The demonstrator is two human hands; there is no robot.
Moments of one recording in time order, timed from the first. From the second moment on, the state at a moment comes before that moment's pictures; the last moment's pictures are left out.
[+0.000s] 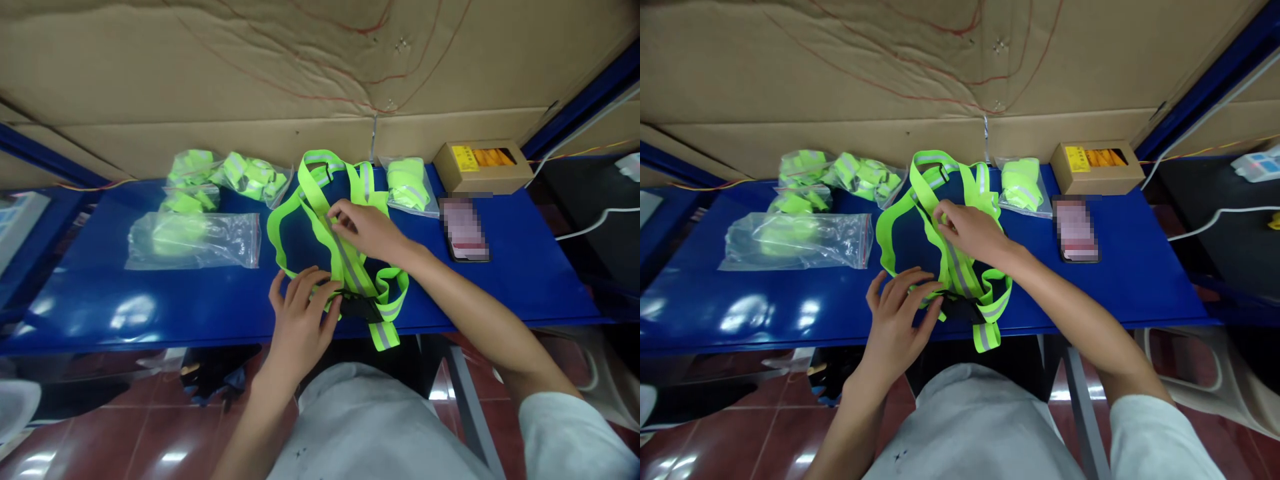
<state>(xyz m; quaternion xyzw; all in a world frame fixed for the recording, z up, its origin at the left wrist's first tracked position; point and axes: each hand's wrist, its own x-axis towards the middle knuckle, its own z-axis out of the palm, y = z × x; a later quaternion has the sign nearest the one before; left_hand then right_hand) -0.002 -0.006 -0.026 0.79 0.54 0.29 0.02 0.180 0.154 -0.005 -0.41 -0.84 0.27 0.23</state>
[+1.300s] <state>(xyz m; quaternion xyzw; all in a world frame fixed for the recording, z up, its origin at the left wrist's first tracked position) -0.001 -0.020 -0.008 0.87 0.40 0.29 0.04 0.216 0.104 0.036 -0.53 -0.82 0.22 0.08</state>
